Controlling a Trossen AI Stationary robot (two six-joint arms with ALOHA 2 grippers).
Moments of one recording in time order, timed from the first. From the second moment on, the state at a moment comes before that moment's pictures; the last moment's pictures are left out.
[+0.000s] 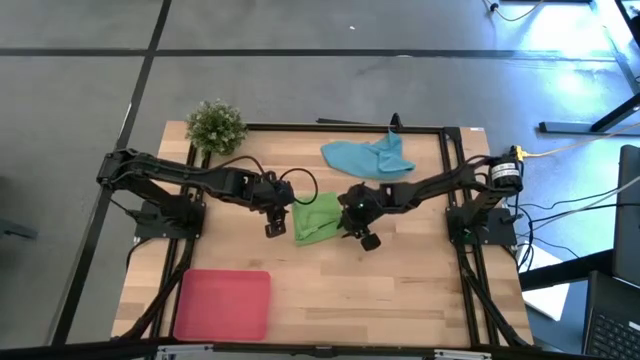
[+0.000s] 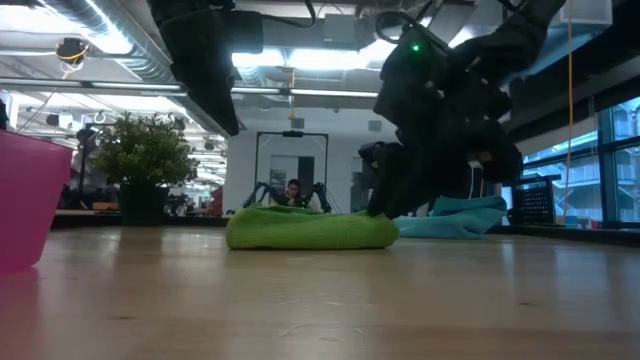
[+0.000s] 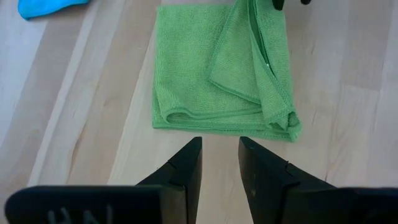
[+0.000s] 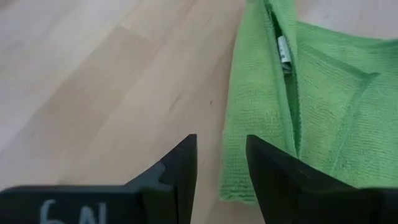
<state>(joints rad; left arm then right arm) -0.04 1.39 1.03 -0.71 -0.17 -0.26 -0.04 1.73 0.81 0.07 -0.31 -0.45</state>
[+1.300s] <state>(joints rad) -0.04 1.39 1.03 -0.70 -0.17 -0.25 -0.17 1.83 1.00 -0.14 -0.55 -0.01</state>
